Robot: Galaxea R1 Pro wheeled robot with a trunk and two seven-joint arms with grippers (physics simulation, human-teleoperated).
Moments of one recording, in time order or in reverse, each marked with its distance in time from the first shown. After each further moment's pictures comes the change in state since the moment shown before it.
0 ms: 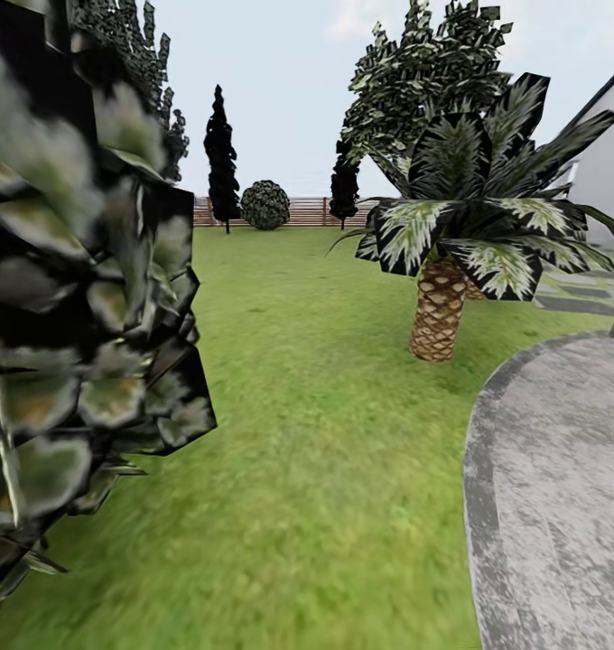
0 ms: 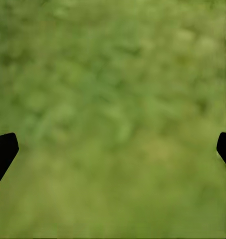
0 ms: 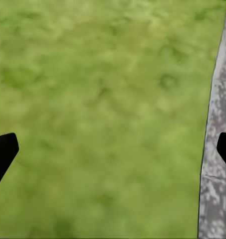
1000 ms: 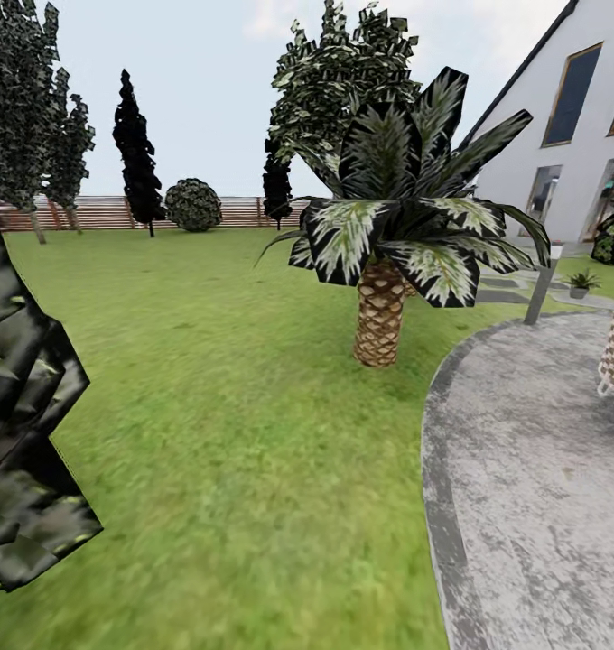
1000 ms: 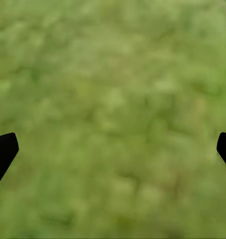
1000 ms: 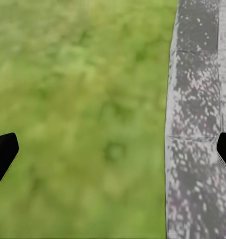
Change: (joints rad) left arm 0.000 0.000 0.000 0.000 0.000 0.000 0.000; right arm 0.000 0.000 0.001 0.000 0.001 0.000 0.002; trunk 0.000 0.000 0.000
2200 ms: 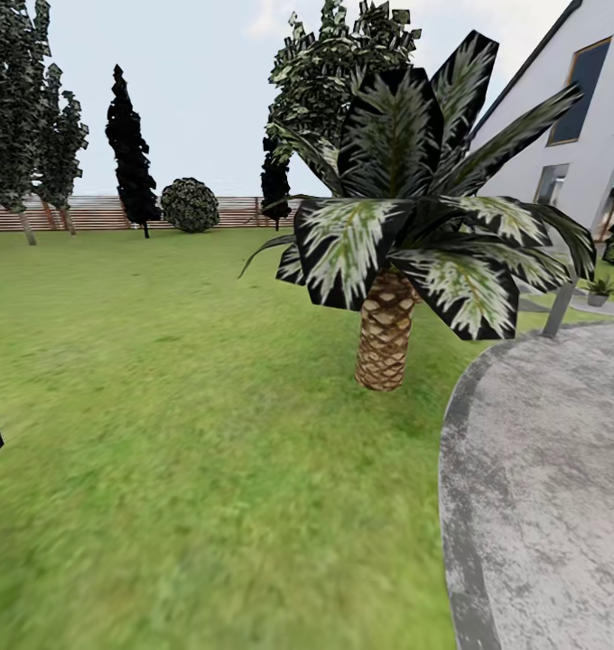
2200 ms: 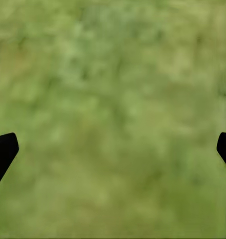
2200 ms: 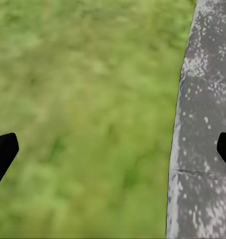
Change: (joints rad) left arm 0.000 0.000 0.000 0.000 0.000 0.000 0.000; right arm -0.001 0.000 -0.001 0.000 0.000 0.000 -0.001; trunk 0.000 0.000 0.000
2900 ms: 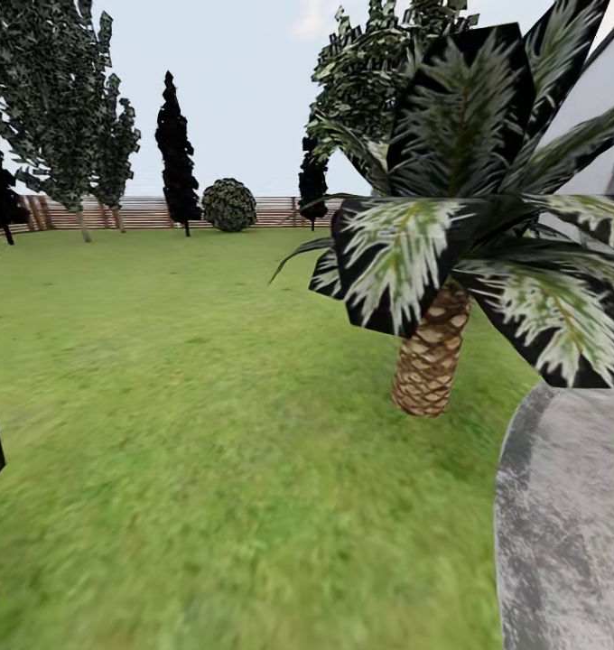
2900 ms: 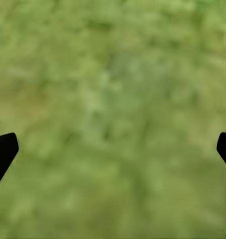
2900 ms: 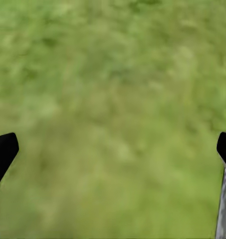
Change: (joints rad) left arm 0.000 0.000 0.000 0.000 0.000 0.000 0.000; right arm 0.000 0.000 0.000 0.000 0.000 0.000 0.000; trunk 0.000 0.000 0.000
